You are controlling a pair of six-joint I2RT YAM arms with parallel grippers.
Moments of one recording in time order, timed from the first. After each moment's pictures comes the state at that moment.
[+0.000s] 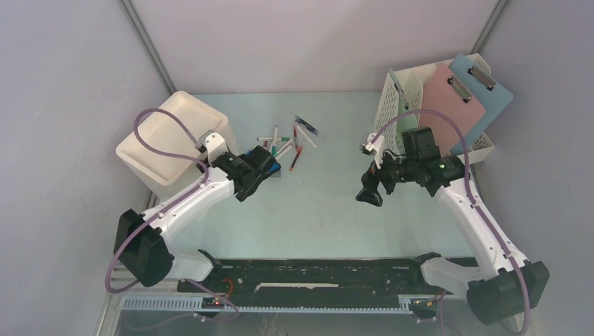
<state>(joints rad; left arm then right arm) -0.66 1.33 1.09 -1.16 -1.32 -1.42 0.30 1.11 1.09 -0.87 -0.70 -0.54</state>
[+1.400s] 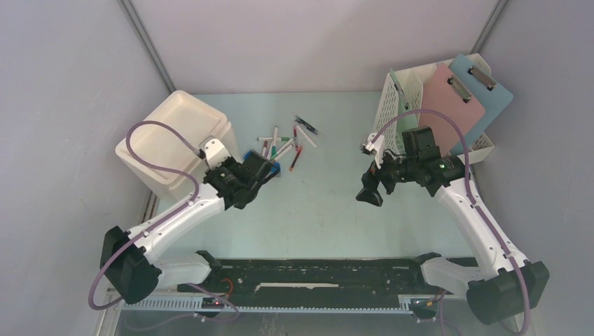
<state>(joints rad) -0.69 1.19 0.97 -0.87 -1.24 -1.24 0.30 1.11 1.09 -0.87 -0.70 -0.54</state>
